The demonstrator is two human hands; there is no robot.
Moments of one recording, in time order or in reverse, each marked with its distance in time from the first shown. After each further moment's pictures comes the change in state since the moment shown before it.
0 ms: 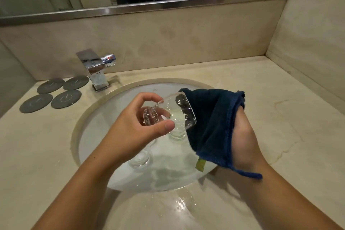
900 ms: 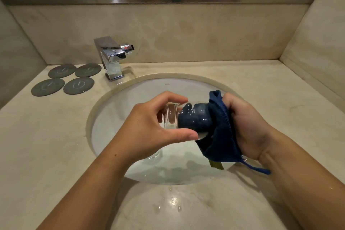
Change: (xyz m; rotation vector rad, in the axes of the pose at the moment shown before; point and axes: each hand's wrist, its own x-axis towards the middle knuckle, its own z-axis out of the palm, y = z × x) left_hand -0.014 -0.002 -0.012 0.219 0.014 0.159; right_hand 0.022 -0.025 0.040 -0.193 -0.164 0.418
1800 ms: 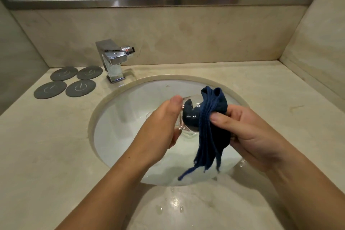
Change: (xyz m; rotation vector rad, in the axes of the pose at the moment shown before) left_hand 0.000 0.001 0.025 -0.258 -0.034 -0.279; right_hand -0.014 0.016 -0.020 -0.239 -0.015 -0.306
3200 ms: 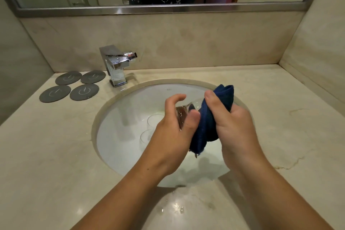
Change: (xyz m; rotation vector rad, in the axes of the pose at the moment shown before) left_hand -0.005 -0.002 0.022 0.160 0.102 0.218; right_hand 0.016 -0.003 0.049 0.025 0.558 -0.072
